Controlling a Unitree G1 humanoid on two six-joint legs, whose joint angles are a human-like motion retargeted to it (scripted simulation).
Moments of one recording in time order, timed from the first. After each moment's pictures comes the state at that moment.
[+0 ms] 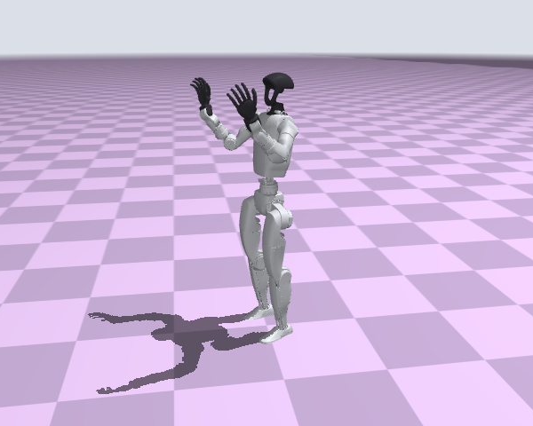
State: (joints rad) left arm -0.62 0.78 0.20 0.09 -0.89 -0.30 0.11; right arm -0.53 -0.54 -0.33 -0.18 -0.51 0.06 -0.73; waist -0.07 0.02 -0.14; left_leg 0.03 -0.02 0.13 0.03 -0.14 0.04; right_leg 0.06 -0.07 -0.18 0.04 0.01 0.07
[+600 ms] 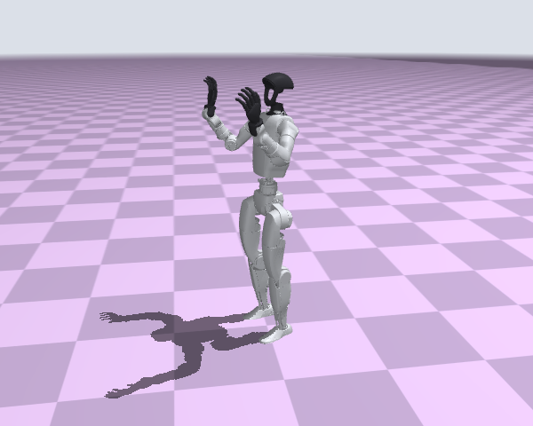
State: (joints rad) left arm -0.54 0.78 0.26 0.08 -0.40 -0.34 0.34; right arm -0.46 -0.55 -0.38 -0.25 -0.88 0.02 -0.87; waist -0.06 0.01 -0.14; left_leg 0.03 -0.02 0.13 0.03 -0.14 0.04; right_leg 0.07 -0.07 -0.19 0.04 0.01 0.07
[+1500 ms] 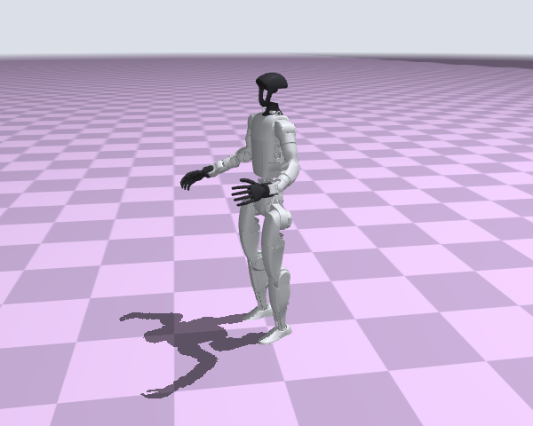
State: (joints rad) left arm -0.01 0.51 0.31 0.60 -0.14 -0.46 -0.03; right arm -0.13 -0.26 -0.35 0.68 -0.56 0.02 -0.08; waist -0.09 0.02 -0.05; left_leg 0.04 -0.01 0.14 0.04 -0.14 0.04; right_leg 0.08 -0.07 -0.20 0.04 0.02 0.07
